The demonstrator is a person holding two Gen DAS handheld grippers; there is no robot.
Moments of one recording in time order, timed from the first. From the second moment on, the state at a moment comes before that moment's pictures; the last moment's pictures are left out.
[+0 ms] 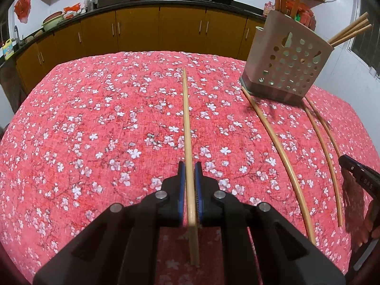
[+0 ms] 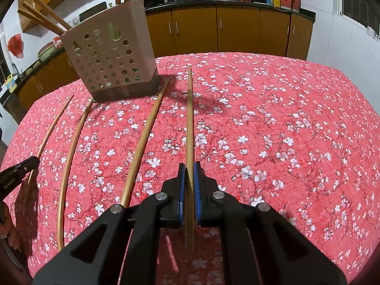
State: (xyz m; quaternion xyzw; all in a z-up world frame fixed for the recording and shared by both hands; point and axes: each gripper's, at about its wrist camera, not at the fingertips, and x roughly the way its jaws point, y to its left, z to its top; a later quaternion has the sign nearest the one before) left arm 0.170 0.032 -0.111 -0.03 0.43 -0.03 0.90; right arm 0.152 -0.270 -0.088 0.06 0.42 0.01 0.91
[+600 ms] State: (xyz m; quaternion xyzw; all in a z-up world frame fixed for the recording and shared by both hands) left arm 0.155 0.042 -0.082 -0.02 0.42 -0.05 0.90; right arm 0.124 -0.290 -0.041 0.09 0.35 0.02 0.93
